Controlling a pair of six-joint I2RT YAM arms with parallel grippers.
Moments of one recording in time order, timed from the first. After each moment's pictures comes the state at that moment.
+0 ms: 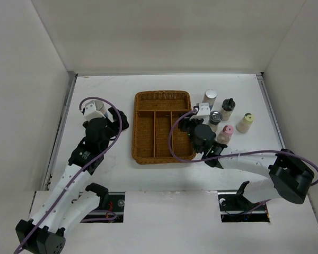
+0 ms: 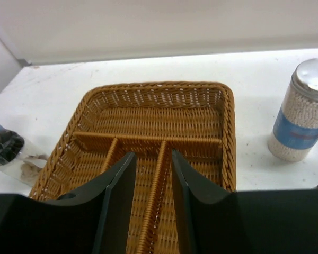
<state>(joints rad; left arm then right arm) -0.39 0.74 0.69 -0.30 -0.37 -0.67 0.90 1.37 0.66 0.72 0.70 0.20</state>
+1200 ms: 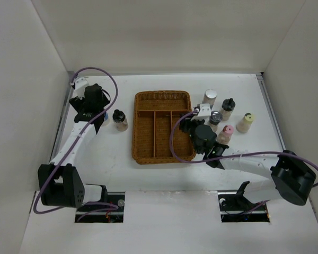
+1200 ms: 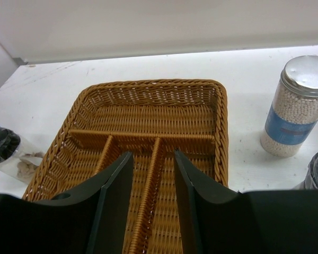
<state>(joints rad) -0.10 1.30 1.00 -0.19 -0.58 -0.46 0.90 1.32 0.64 0.68 0.70 0.21</state>
